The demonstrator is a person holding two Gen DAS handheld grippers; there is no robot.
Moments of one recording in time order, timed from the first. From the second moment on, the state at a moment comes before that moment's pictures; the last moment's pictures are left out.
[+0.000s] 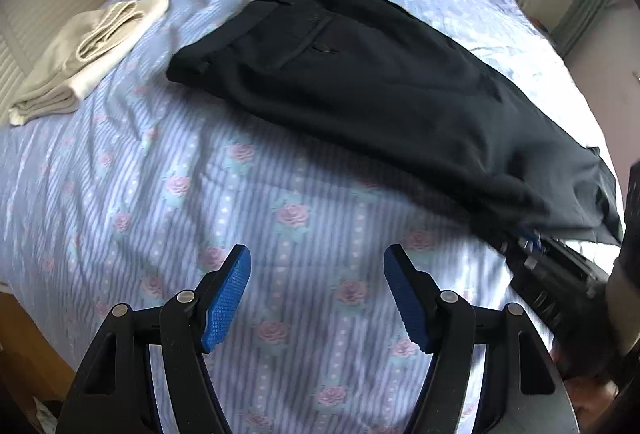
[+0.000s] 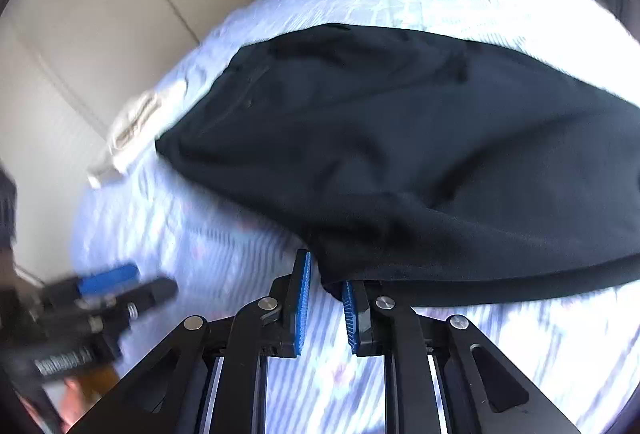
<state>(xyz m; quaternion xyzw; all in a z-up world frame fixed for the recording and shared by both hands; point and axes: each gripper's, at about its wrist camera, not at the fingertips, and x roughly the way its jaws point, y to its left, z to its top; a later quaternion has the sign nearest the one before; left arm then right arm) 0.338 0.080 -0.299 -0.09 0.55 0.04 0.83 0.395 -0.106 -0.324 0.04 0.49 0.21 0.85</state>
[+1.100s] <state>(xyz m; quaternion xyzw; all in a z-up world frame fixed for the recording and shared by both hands) 0.633 0.262 -0.316 -0.19 0.53 -0.20 0.80 0.569 0.011 -0.257 0.07 0.51 0.13 0.85</state>
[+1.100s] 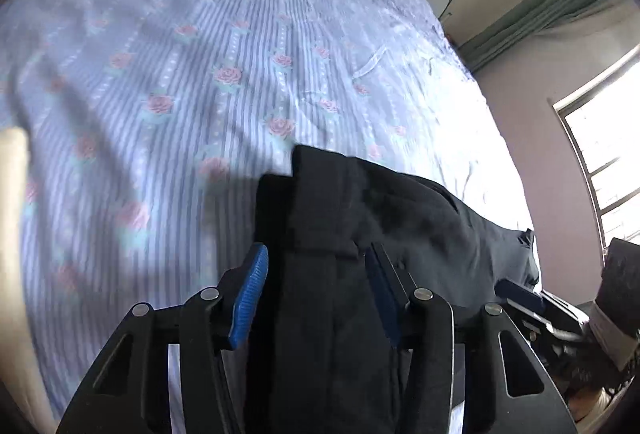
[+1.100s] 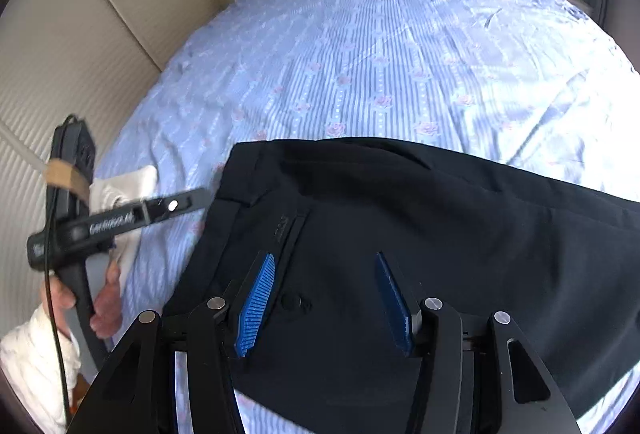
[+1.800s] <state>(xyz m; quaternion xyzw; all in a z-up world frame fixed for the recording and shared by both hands) 0.614 0.279 -0.327 -0.20 0.56 -0.20 0.78 0.594 0.047 -0.270 0.05 0.52 0.15 0.84</state>
